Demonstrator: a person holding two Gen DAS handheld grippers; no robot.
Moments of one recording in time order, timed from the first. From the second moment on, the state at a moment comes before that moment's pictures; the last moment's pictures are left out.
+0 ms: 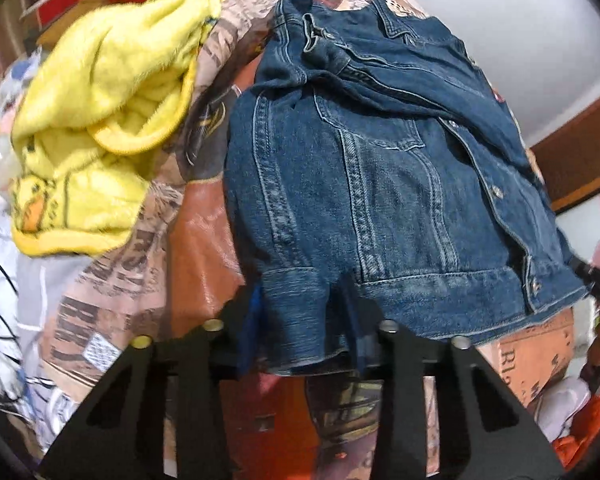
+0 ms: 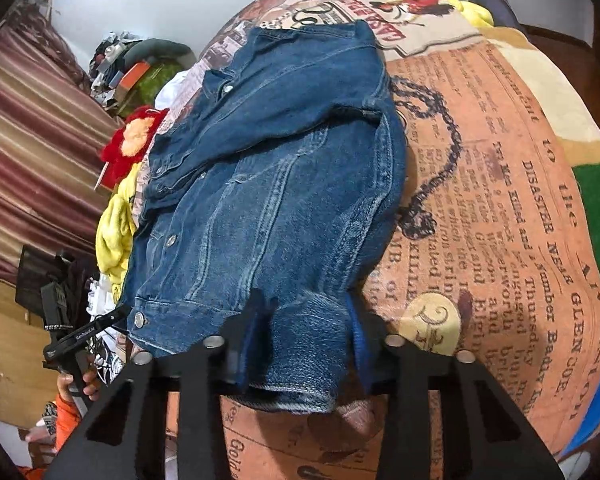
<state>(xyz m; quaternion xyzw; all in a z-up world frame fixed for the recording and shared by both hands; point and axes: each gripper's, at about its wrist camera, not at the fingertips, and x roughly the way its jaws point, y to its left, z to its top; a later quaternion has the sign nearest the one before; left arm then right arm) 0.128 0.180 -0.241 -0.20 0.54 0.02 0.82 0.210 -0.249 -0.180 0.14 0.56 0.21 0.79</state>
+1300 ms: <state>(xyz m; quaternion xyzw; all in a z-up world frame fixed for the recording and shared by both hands) 0.381 0.235 -0.116 -0.18 0.37 0.05 0.91 0.454 -0.181 -0.071 0.09 0.41 0.21 0.89</state>
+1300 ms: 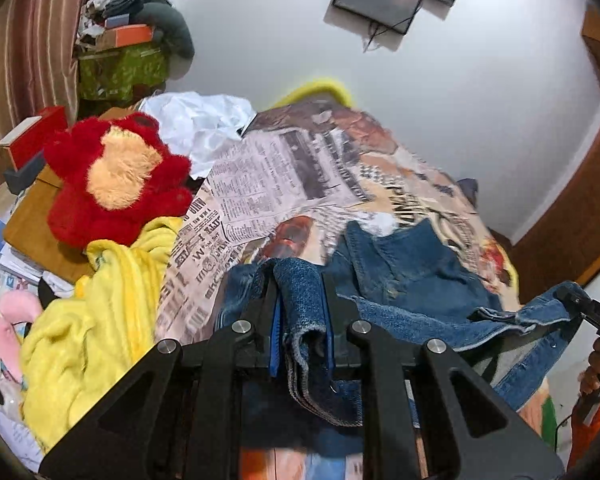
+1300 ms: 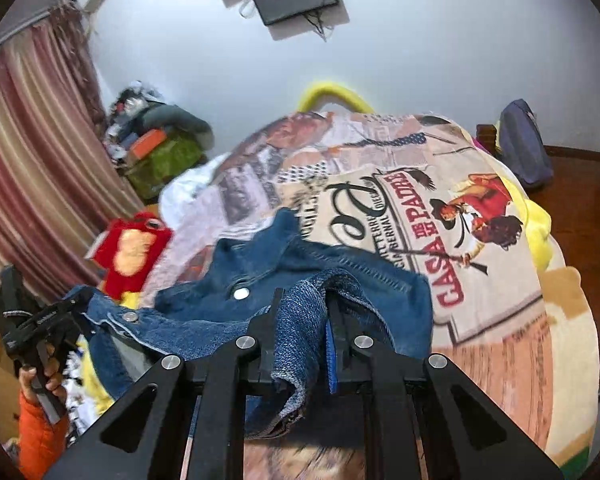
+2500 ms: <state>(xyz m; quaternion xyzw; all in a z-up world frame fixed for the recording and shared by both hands) 0.452 0.229 -0.225 -0.06 0.49 0.13 0.86 0.496 -0.278 -0.123 0.03 0.46 0.07 0.88</state>
